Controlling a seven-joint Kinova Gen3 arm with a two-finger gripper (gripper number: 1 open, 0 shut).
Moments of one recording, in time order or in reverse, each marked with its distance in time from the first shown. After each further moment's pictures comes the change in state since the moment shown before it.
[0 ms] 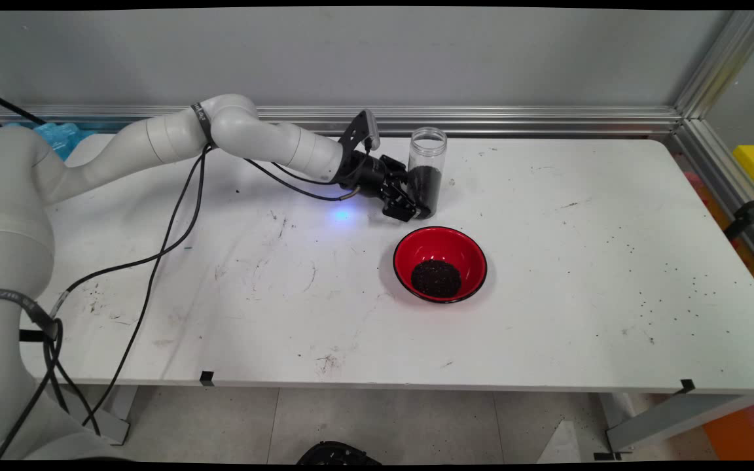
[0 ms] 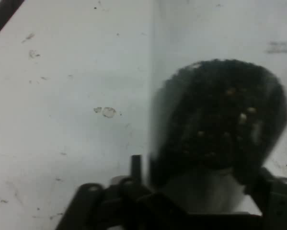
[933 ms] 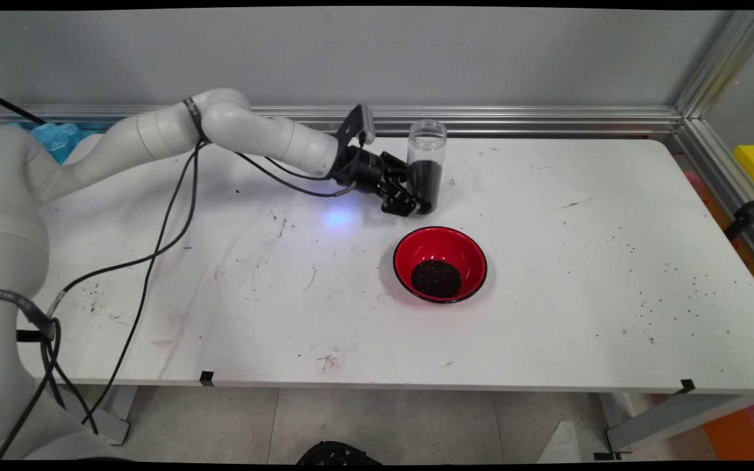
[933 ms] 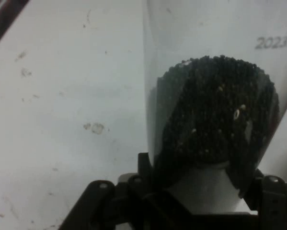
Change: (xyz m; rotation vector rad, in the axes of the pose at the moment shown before) arm 0.011 0.004 -0.018 -0.027 0.026 0.012
